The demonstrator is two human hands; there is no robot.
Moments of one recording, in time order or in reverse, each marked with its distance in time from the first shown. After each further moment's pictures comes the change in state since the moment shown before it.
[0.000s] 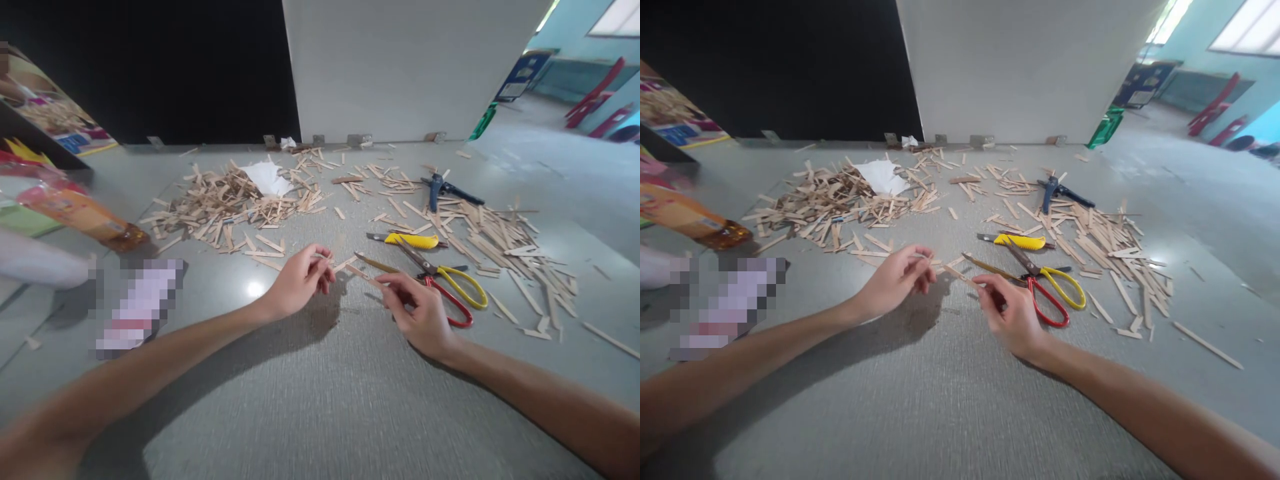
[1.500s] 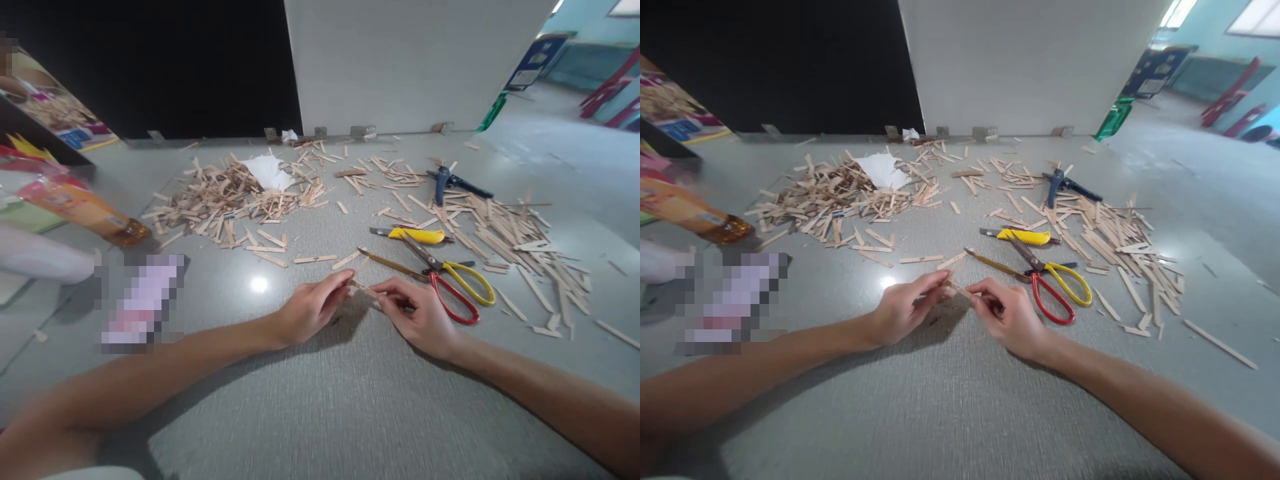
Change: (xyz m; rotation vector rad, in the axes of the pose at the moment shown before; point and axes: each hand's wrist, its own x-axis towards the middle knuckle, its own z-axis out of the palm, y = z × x) left_hand -0.027 -0.036 0.030 0.442 0.136 0.782; right_hand -0.004 0.001 -0.002 0.134 -0.247 0.076
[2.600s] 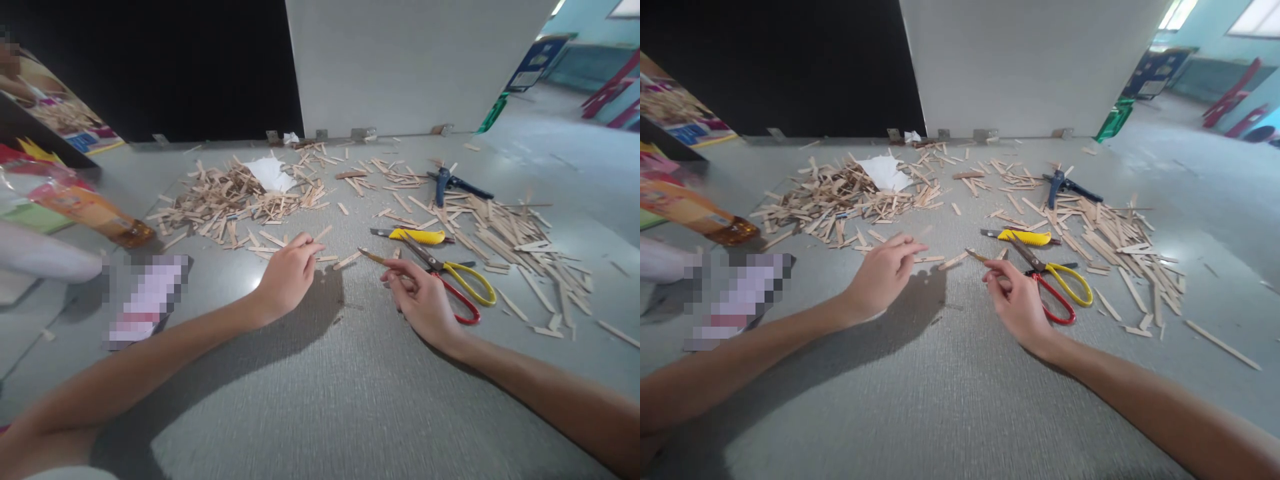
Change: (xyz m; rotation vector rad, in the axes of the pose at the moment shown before) left_hand 0.030 -0.018 -0.045 0.336 -0.153 -0.393; right_hand 0.011 0.010 0.004 0.087 0.253 0.260
